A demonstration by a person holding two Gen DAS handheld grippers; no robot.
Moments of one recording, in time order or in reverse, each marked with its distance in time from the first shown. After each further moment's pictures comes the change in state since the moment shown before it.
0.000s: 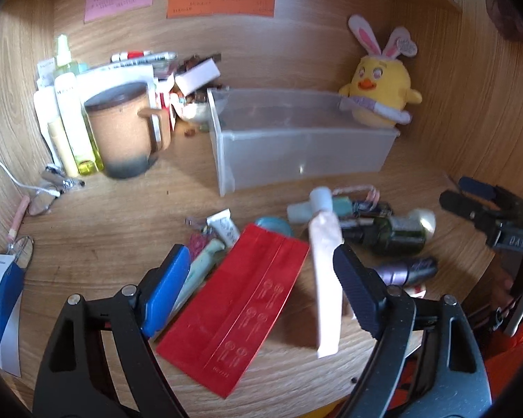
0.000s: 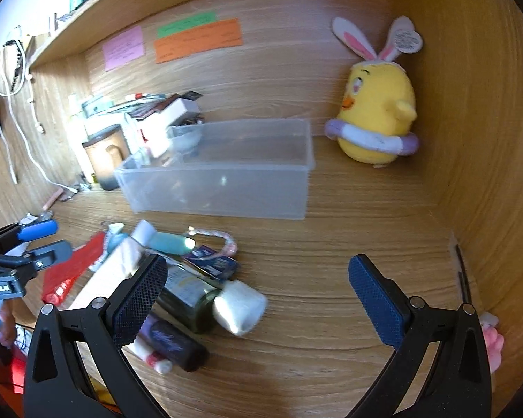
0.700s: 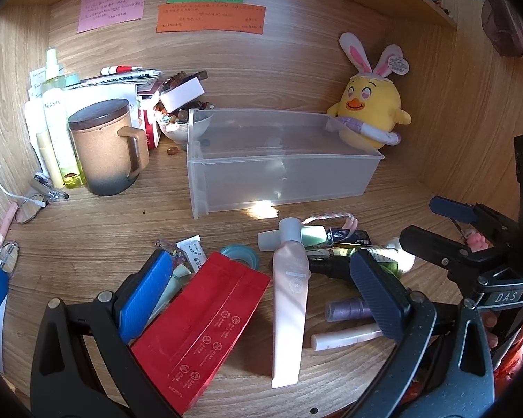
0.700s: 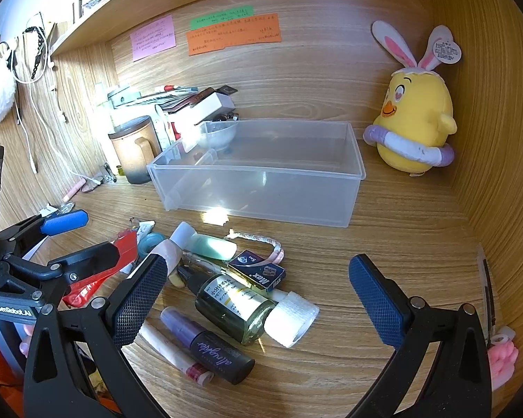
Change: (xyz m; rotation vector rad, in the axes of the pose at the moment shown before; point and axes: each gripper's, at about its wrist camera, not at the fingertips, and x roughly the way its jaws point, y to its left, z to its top) left arm 0.000 -0.023 0.016 -0.035 -0.084 -0.035; right arm 0.004 0.035 0.012 -0.061 0.004 0.099
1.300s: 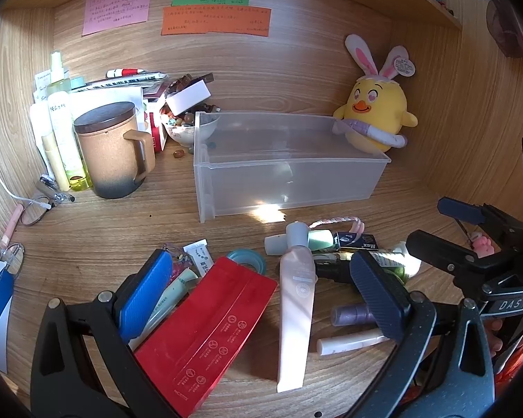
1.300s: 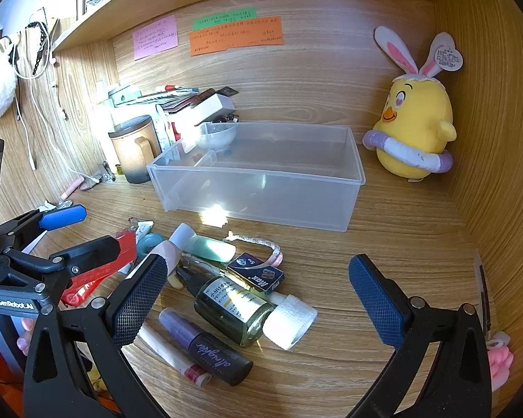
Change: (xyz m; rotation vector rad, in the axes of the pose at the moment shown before) left arm 0.001 0.001 0.002 -0.001 -0.010 0.034; right arm -0.002 0.003 0.002 -0.026 -0.006 -0.016
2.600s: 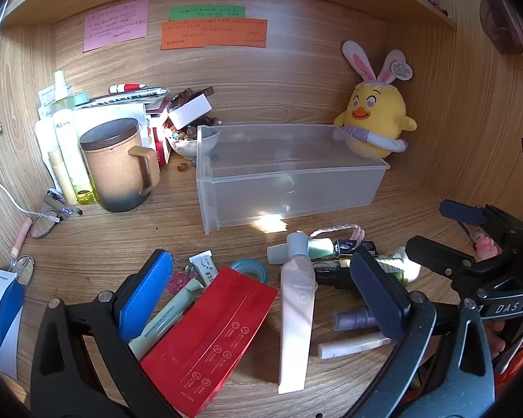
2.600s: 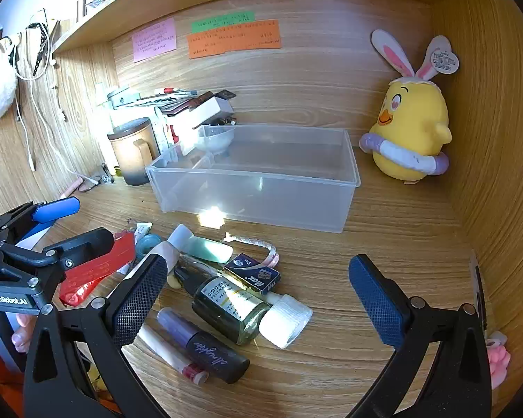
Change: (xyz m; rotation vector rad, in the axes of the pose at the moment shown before) left arm -0.009 -0.006 0.005 0.038 -0.035 0.029; right arm -0.004 -0.001 0.000 -0.004 -0.015 -0.006
